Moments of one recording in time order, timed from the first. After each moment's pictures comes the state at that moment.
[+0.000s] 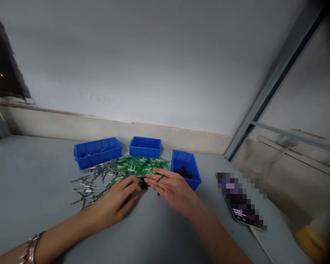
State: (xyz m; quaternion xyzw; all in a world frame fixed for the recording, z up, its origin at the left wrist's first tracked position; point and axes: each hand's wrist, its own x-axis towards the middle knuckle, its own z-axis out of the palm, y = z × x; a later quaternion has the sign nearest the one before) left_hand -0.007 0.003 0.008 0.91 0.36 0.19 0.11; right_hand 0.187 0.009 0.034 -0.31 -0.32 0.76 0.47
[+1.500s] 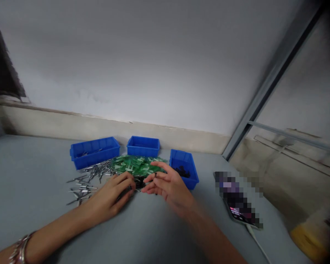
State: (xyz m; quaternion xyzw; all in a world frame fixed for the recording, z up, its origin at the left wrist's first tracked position) left_hand -0.015 0.010 0.005 0.90 0.37 0.22 0.08; right_hand 0.183 0.004 0.037 -0.31 -0.47 0.68 0.47
